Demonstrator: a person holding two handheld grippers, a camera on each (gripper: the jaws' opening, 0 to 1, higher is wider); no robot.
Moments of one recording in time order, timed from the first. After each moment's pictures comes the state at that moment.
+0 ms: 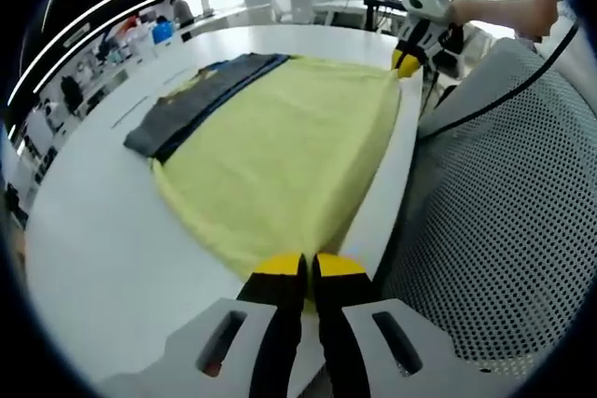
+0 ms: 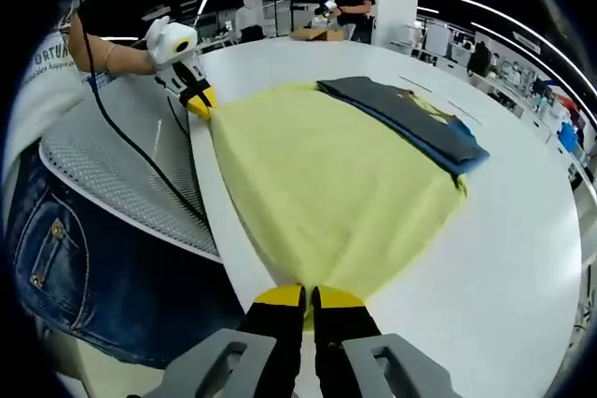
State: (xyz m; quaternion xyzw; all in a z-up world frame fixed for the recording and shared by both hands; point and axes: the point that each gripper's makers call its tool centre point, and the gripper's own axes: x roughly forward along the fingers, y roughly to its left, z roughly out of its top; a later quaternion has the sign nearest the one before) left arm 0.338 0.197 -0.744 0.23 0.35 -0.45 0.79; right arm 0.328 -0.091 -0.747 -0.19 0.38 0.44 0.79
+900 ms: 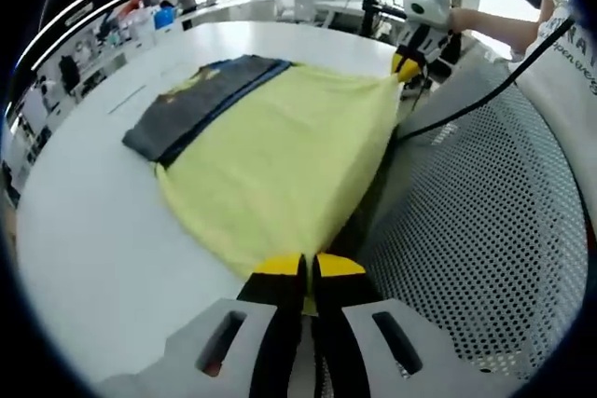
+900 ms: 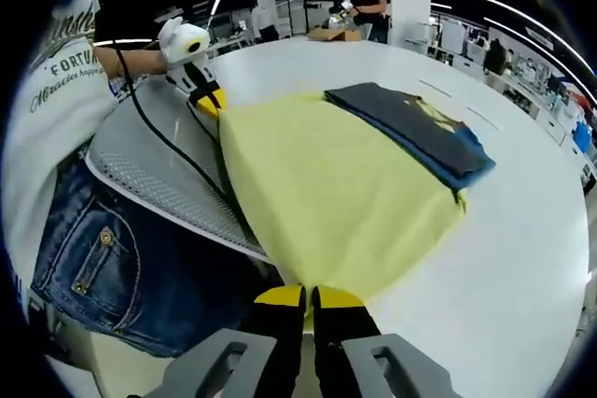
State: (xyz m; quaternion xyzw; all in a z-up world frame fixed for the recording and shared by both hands) left arm 0.299 0.202 -0.718 0.20 0.38 -0.46 0.78; right arm 0.295 -0.083 -0.718 -0.19 0.39 0.48 0.76
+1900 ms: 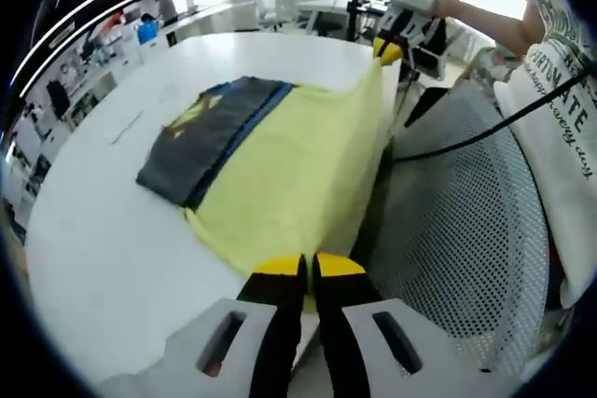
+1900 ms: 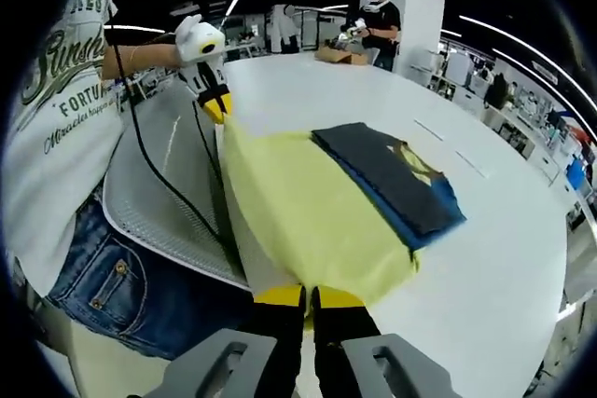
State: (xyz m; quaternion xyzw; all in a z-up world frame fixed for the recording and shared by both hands) left arm 0.331 0.204 -0.670 0.24 0.36 -0.49 0.76; right arm 0.336 -0.078 -0.660 -0.22 0.33 0.48 0.78
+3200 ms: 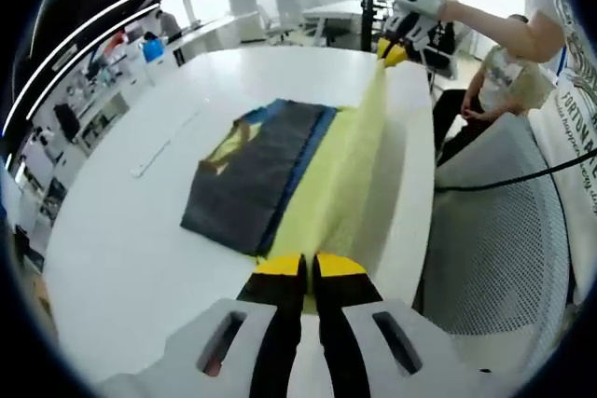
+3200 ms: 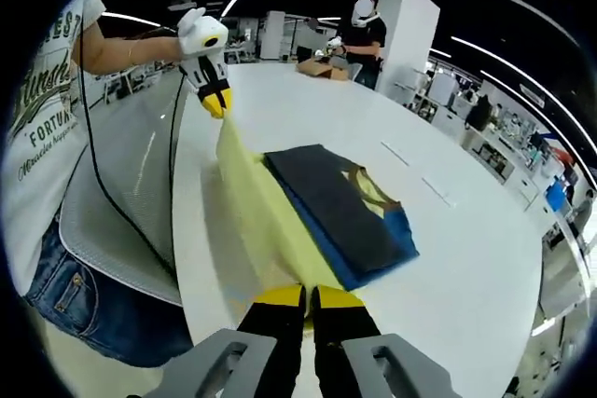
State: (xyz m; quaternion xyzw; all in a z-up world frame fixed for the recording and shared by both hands) left arm 0.419 0.197 -0.638 0.27 0.33 -0.48 0.77; right arm 0.411 -0.078 -0.634 -0.25 0.29 0.45 0.81
